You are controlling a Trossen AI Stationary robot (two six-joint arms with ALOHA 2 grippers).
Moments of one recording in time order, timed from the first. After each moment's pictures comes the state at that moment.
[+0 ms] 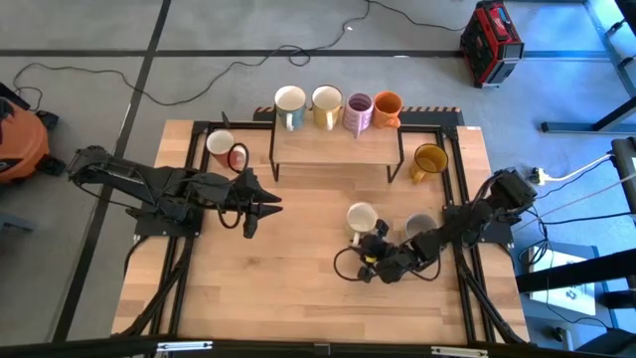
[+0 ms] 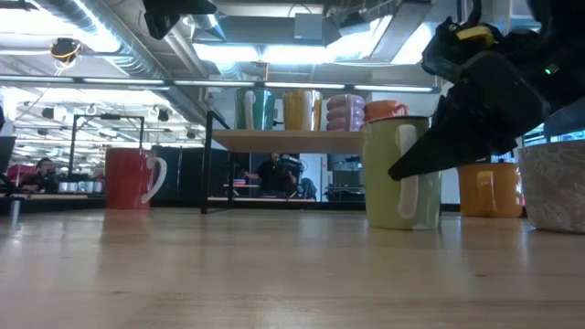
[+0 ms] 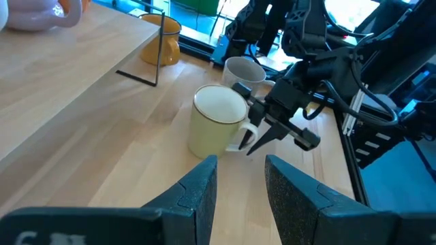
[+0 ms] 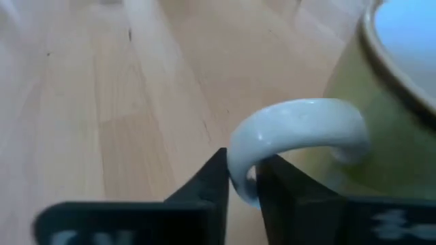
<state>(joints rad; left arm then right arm) -0.22 0.95 0.84 -0.28 -0.30 -0.44 0.55 1.70 0.66 0.25 0.72 0.61</state>
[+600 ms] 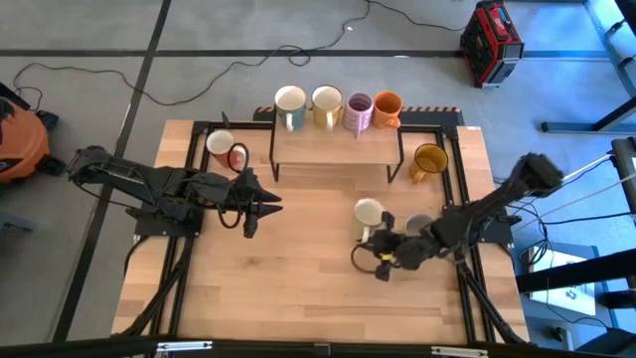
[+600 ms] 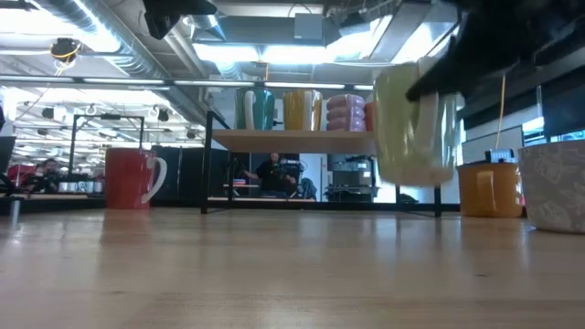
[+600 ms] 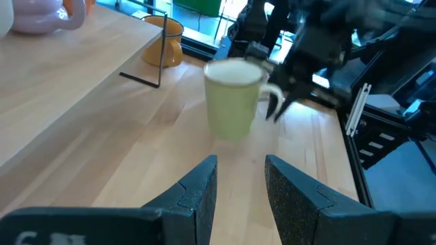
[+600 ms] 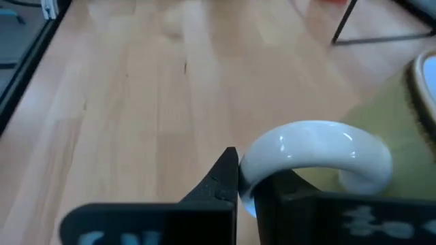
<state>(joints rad) -0.22 0.95 0.84 -0.28 -0.31 -0.43 0.53 1.34 0.66 0.03 0.55 0.40</state>
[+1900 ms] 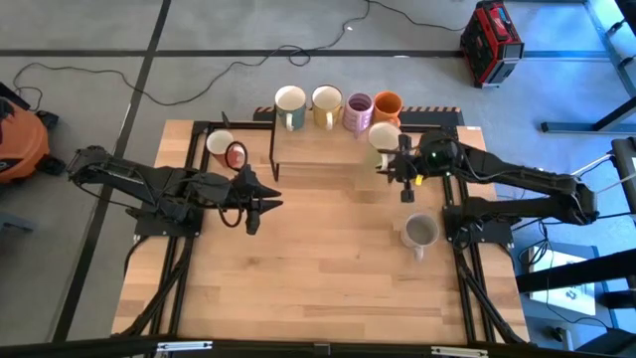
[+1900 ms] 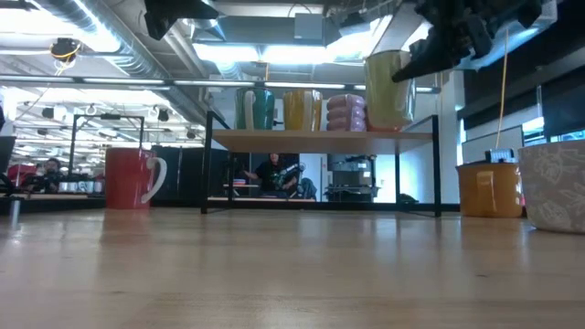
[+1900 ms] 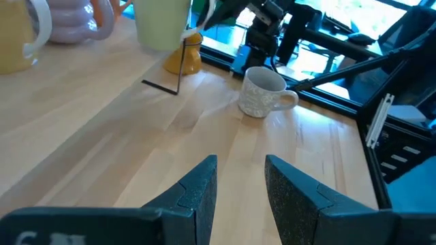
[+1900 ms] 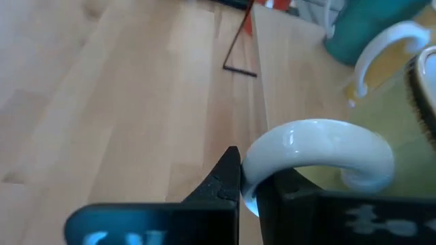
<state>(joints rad) -0.22 0.95 0.84 -0.28 -0.38 -0.44 -0.36 0.93 0.77 -0.39 -0.19 -0.48</state>
